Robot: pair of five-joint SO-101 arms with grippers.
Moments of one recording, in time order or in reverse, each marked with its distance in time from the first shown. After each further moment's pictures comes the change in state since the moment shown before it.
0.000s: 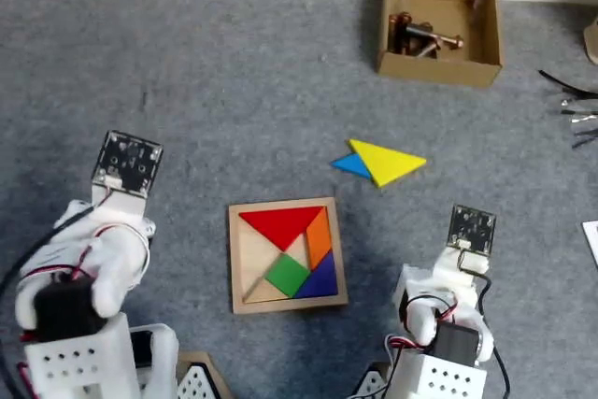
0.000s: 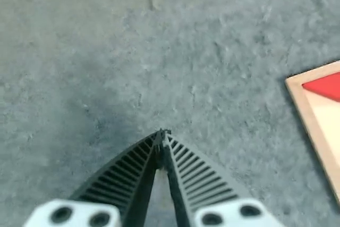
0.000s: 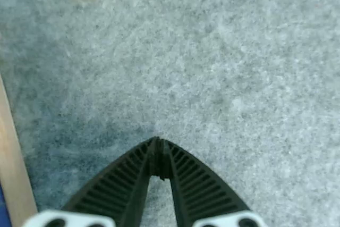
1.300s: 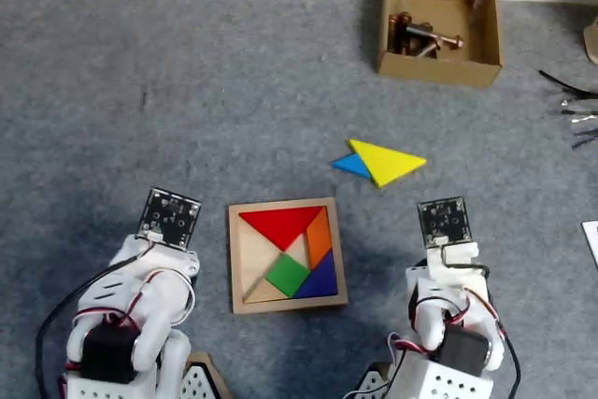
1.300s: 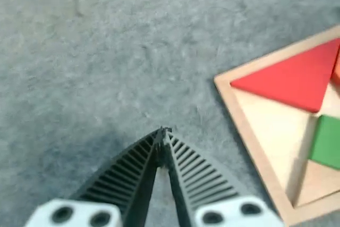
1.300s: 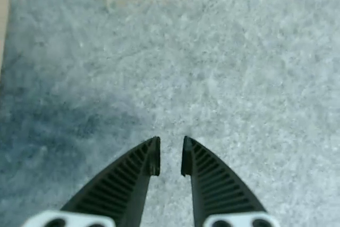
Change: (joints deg) left arm 16.8 -30.3 25.4 0.4 14.2; right arm 3.4 -0.1 -8.4 -0.1 28.3
